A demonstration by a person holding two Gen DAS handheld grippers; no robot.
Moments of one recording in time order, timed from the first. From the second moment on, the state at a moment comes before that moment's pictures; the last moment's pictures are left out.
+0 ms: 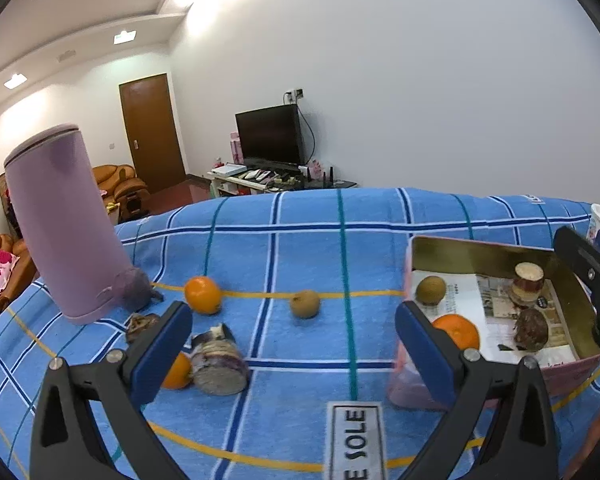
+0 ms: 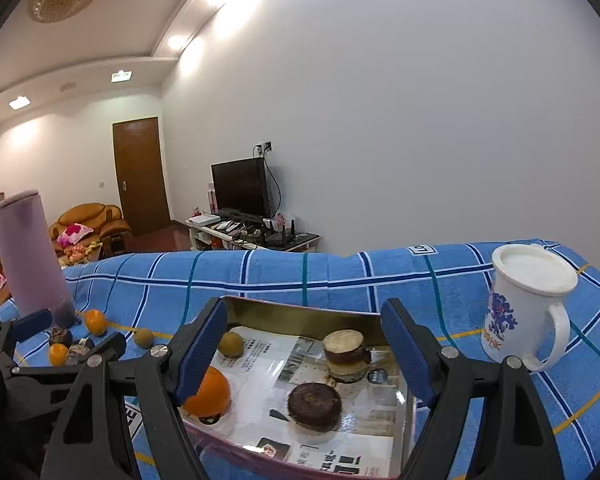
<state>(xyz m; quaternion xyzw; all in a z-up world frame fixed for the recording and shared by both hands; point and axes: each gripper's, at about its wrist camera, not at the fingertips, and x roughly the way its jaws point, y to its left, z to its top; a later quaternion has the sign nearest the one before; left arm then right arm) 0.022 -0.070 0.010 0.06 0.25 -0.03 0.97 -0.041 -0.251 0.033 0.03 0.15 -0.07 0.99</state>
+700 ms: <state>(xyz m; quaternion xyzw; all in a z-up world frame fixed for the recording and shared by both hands) 0.026 -0.014 0.008 0.04 0.26 0.00 0.97 -0.024 -0.197 0.024 0.04 0.20 -0.03 0.98</state>
